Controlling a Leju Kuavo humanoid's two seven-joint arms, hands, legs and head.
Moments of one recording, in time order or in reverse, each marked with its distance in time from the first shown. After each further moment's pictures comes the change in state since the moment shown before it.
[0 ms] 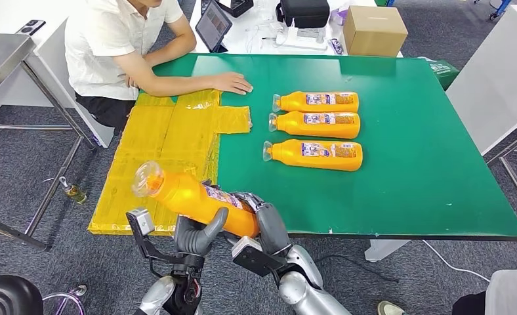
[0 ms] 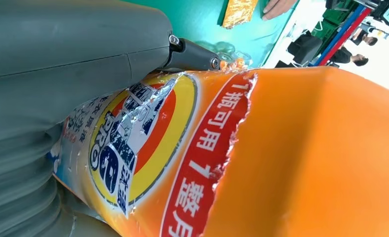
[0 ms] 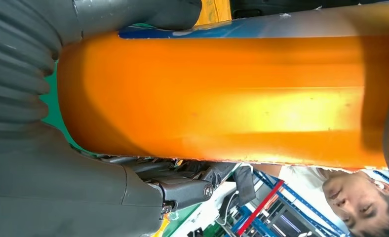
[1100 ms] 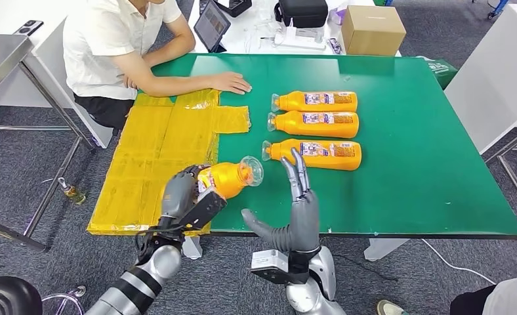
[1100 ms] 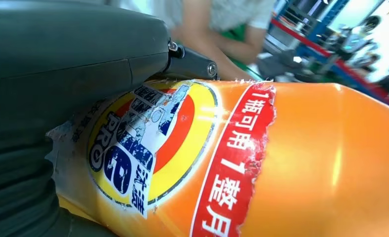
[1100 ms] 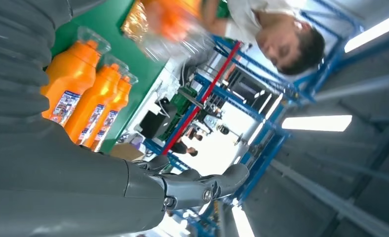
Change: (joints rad) left arm -0.290 0.101 -0.002 0.308 -1.268 0.367 0.390; right arm 0.176 0.081 -0.231 -0.405 0.188 -0.275 -0.104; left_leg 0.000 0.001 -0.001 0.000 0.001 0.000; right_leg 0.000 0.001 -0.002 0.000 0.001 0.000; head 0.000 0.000
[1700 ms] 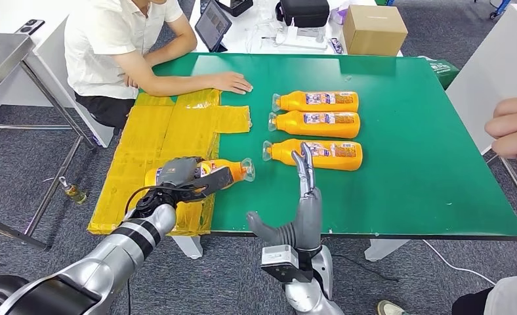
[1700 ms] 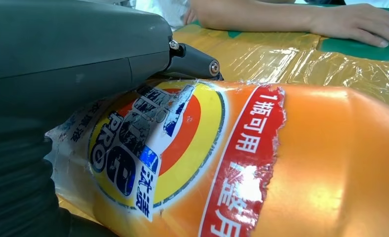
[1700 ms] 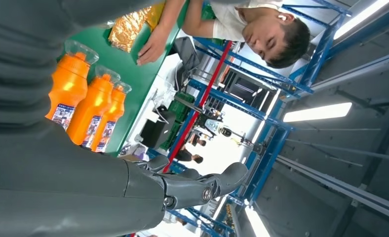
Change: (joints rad) left arm -0.335 -0.046 0.045 0.496 -0.194 -0.282 0.137; right arm -0.001 0.006 0.027 -0.036 -0.104 0.001 0.000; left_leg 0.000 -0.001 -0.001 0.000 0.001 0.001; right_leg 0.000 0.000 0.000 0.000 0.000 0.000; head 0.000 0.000
